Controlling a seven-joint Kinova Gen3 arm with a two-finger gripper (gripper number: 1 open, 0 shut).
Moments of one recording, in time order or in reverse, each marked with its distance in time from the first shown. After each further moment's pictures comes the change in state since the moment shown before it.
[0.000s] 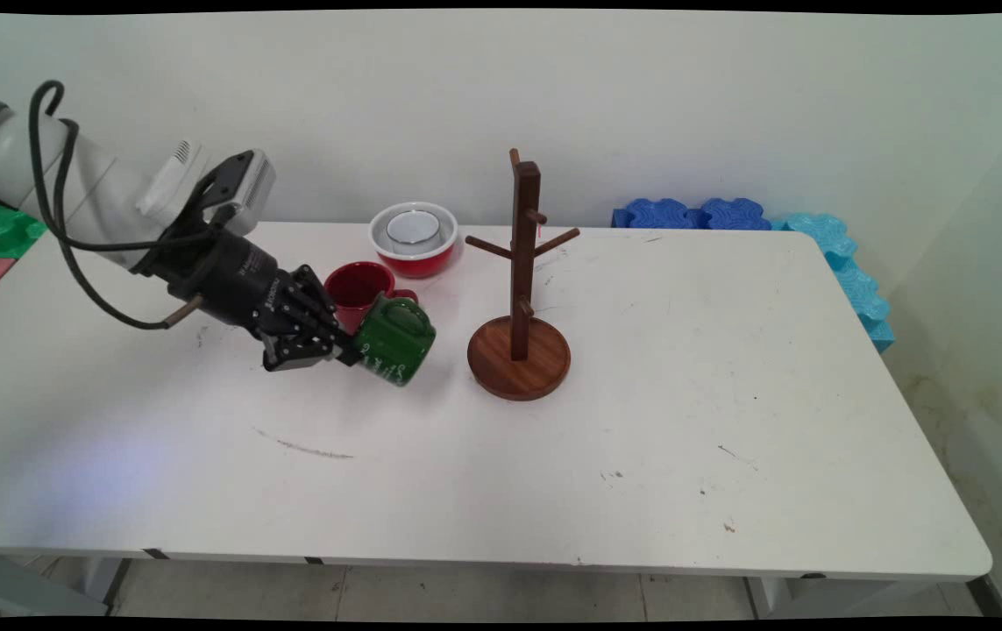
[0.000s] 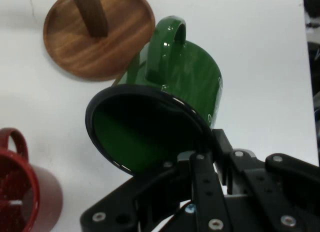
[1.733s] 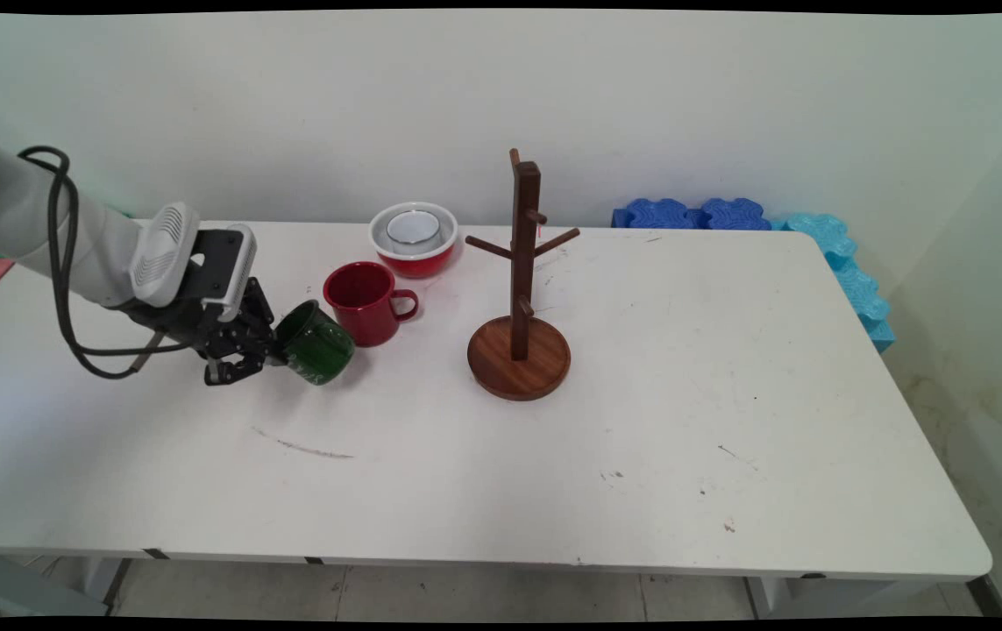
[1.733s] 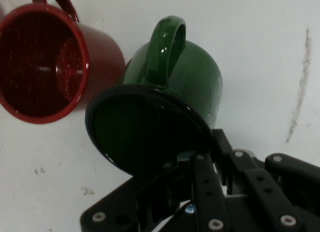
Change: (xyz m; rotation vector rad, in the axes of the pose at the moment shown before) arm -0.038 0.015 0.010 0.216 -0.365 0.250
